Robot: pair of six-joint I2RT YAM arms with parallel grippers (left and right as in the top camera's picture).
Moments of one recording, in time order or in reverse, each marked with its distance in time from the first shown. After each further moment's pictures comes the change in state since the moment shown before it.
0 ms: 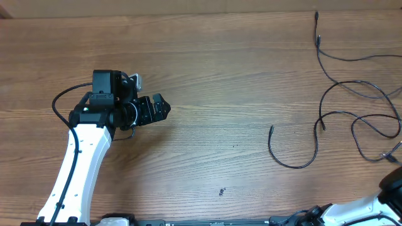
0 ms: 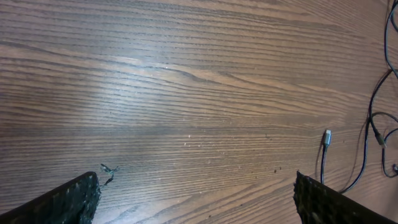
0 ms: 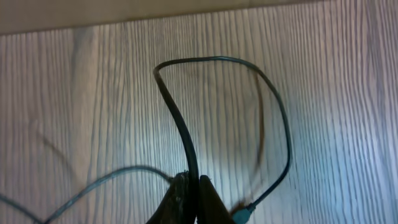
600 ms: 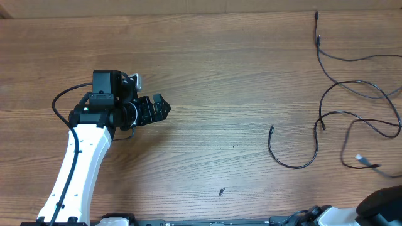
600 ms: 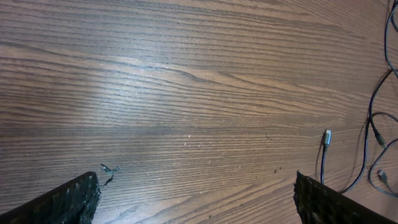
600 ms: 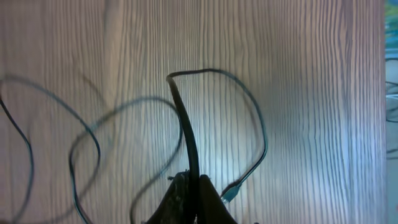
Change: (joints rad) left arm 0.000 0.000 0.000 0.000 0.000 0.000; right arm 0.013 -0.267 0.000 -0.254 -0.126 0.005
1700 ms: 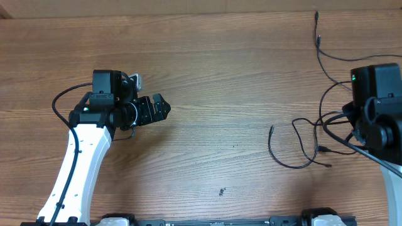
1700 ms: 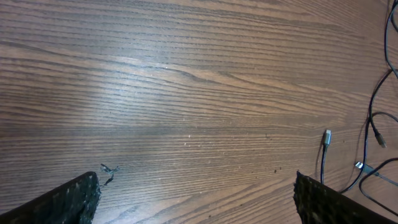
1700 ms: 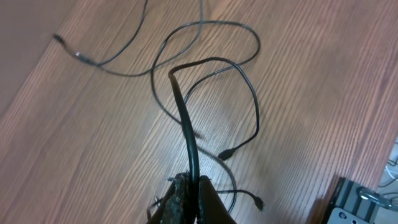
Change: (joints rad) left arm 0.000 0.000 0.000 0.000 0.000 0.000; right arm 0.957 -0.378 0.007 -0.394 0.354 0.394
